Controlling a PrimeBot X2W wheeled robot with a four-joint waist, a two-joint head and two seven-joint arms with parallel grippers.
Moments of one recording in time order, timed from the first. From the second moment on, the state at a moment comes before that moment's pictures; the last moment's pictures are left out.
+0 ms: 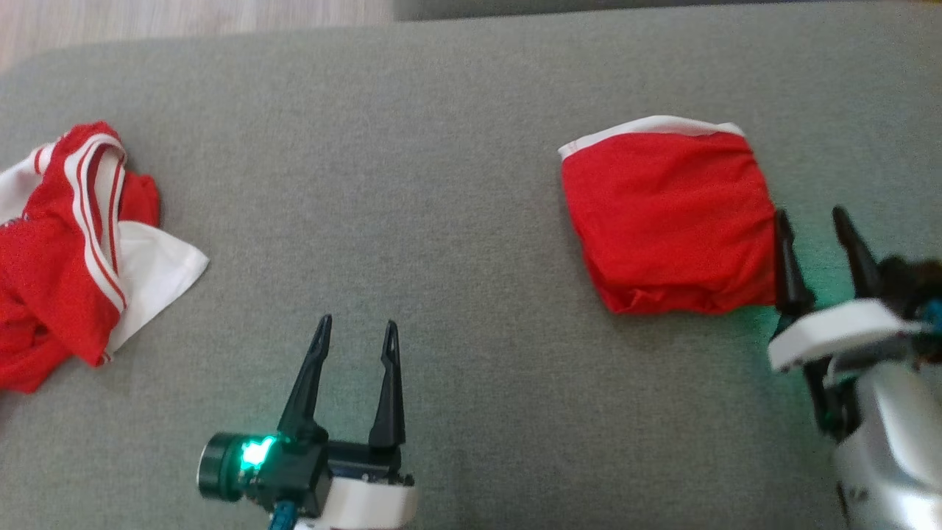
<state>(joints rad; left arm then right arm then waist) 0.02 0.05 -0.40 0.04 -0.13 0.18 -0.25 -0.30 -0.18 0.01 0.50 0.20 0.12 -0.21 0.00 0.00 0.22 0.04</state>
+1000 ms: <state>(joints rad) -0.07 0.05 -0.44 0.05 -0.16 0.19 -0.25 -0.55 -0.38 0.06 0.82 0.25 0.12 -0.12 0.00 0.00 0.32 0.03</state>
